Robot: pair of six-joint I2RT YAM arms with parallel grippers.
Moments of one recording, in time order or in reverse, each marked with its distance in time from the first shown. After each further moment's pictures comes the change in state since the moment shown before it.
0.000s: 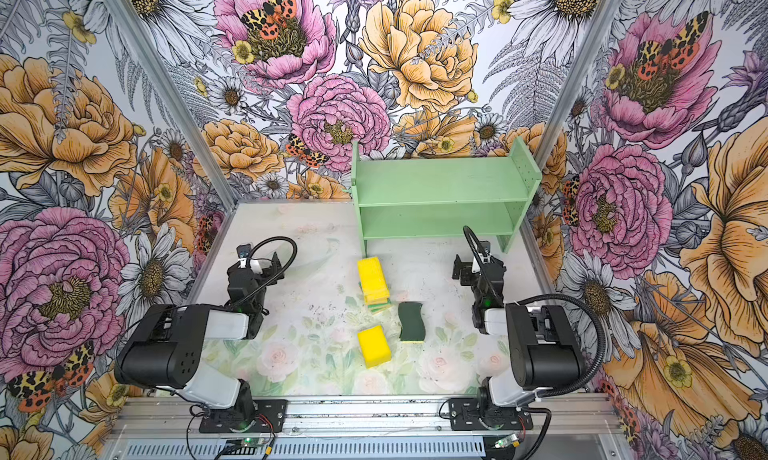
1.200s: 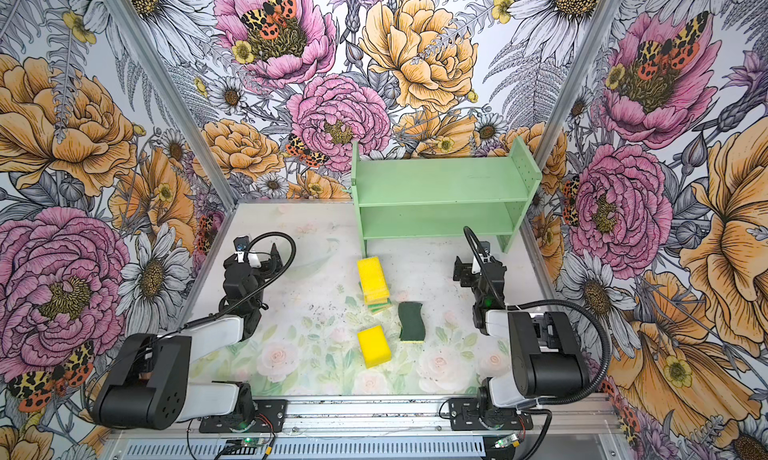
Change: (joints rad) left arm -0.059 -0.253 0.063 -0.241 -0.054 0.019; right arm -0.002 -0.081 0.005 -0.118 -0.014 0.000
